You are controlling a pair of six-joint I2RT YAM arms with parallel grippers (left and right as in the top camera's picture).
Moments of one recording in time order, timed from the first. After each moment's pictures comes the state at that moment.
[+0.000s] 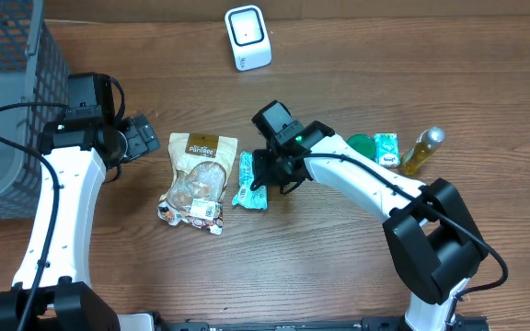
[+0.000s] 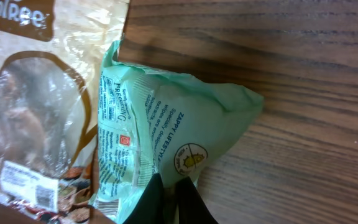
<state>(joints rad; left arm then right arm) 0.10 1.53 1.27 -0.91 -0.10 -0.38 0.66 1.94 1.37 -0.68 -0.19 0.57</state>
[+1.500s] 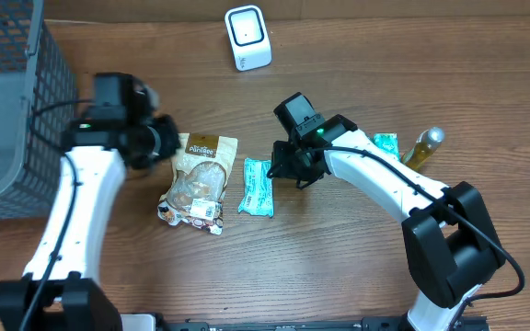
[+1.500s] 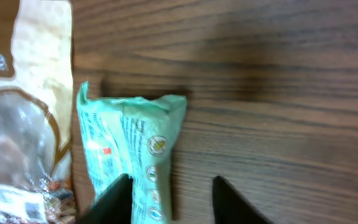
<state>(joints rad) -0.01 1.55 1.23 -0.84 0.29 -0.39 0.57 1.89 1.34 -0.74 -0.17 0.64</state>
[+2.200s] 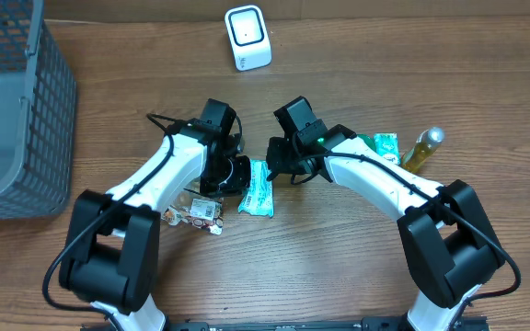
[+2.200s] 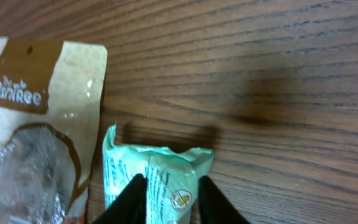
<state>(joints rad) -0.35 1.84 1.18 -0.84 0.35 -0.39 0.57 1.89 1.26 -0.49 -0.16 0.64</state>
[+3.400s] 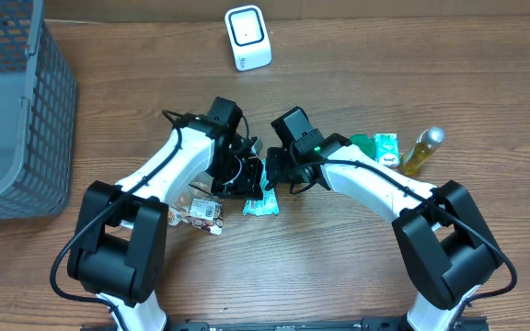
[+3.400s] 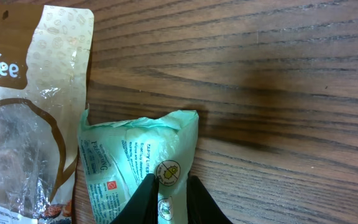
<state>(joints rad) -0.37 1.89 1.25 -0.93 0.53 -0.26 0.60 1.89 1.20 -0.46 -0.17 0.64</state>
